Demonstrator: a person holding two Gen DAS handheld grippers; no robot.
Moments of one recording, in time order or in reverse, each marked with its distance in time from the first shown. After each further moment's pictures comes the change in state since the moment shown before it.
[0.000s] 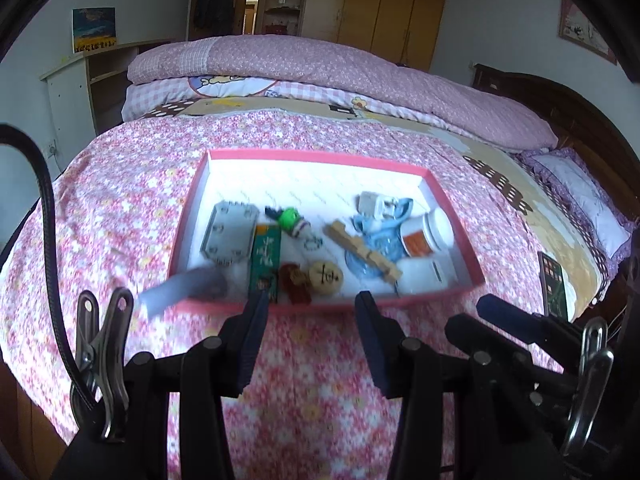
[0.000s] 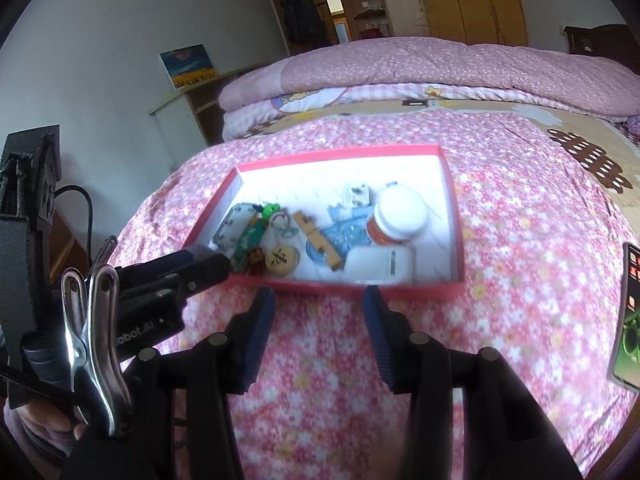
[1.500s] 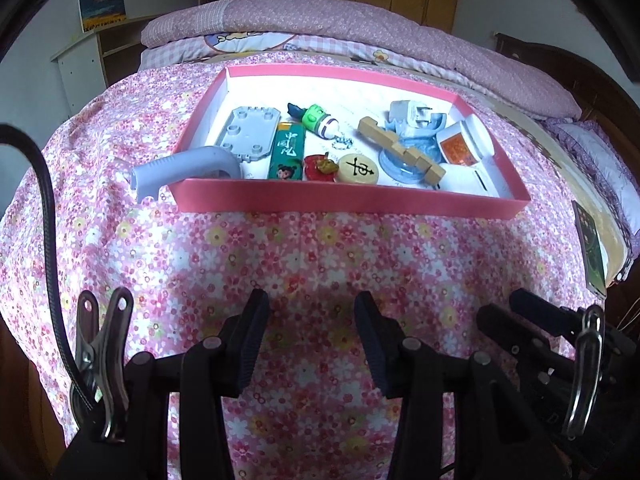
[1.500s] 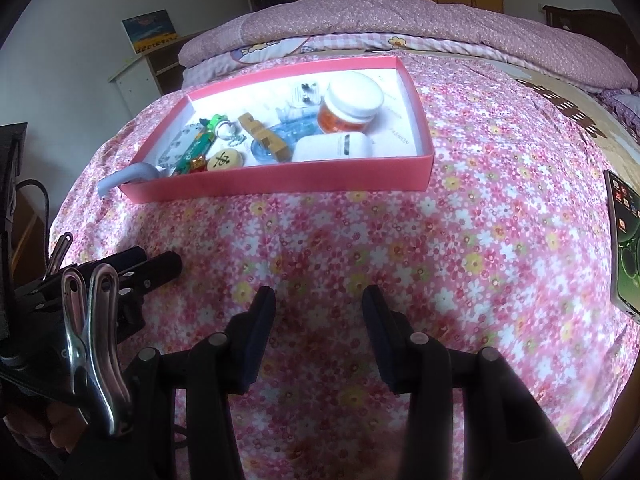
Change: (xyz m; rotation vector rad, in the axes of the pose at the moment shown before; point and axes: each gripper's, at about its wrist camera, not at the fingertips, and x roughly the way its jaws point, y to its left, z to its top) left arm 0.033 0.007 -0.058 0.002 0.111 0.092; right arm 0.026 -0.014 -0.056 0.030 0.131 -0.137
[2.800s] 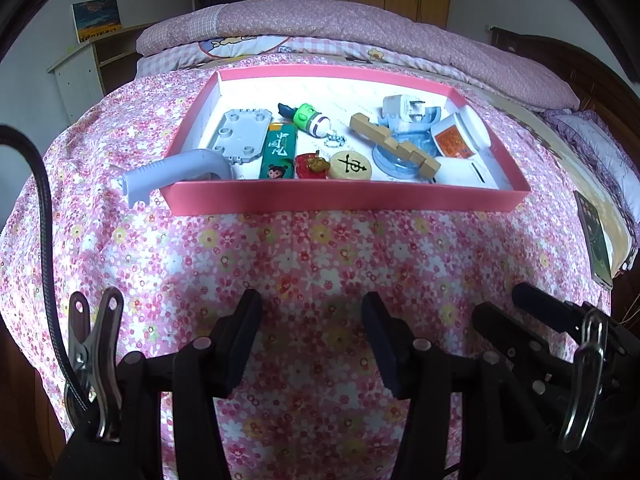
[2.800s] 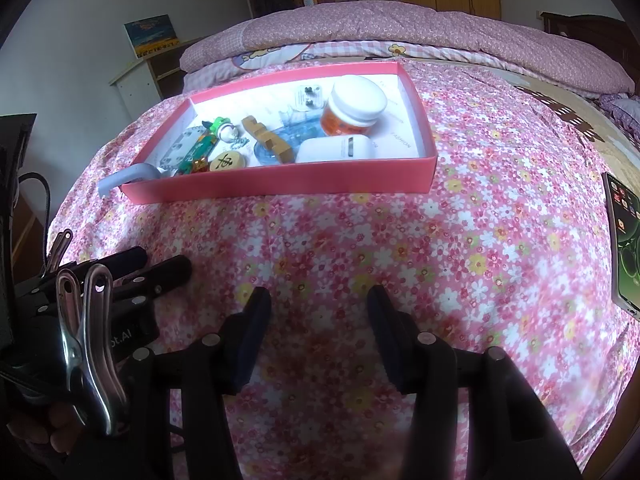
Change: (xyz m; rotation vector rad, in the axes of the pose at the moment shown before) left arm 0.003 -0.007 -0.001 0.032 -0.009 0.015; right arm 0.000 0.002 -0.003 -0.006 -0.024 -0.004
